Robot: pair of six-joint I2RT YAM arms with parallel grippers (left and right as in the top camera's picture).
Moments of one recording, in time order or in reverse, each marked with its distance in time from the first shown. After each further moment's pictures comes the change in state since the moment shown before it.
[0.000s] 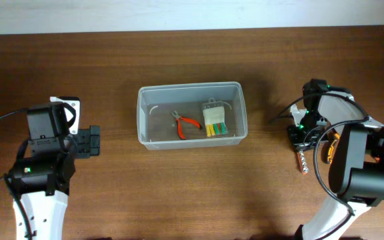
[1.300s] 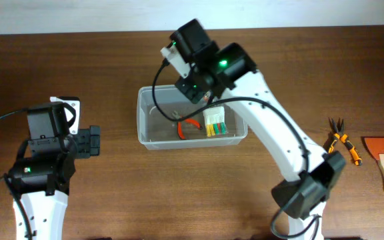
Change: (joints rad) left arm 0.000 0.000 0.000 0.000 0.000 0.000; right arm 0.789 0.062 0.915 -0.178 0.068 -0.013
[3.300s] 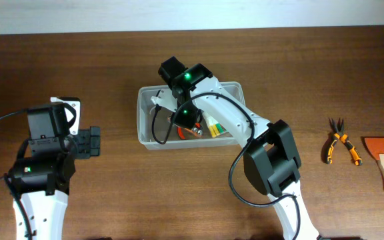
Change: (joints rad) left arm 0.000 0.002 0.000 -0.008 0.000 0.000; right arm 0.008 0.264 -0.155 0.039 -0.190 -0.283
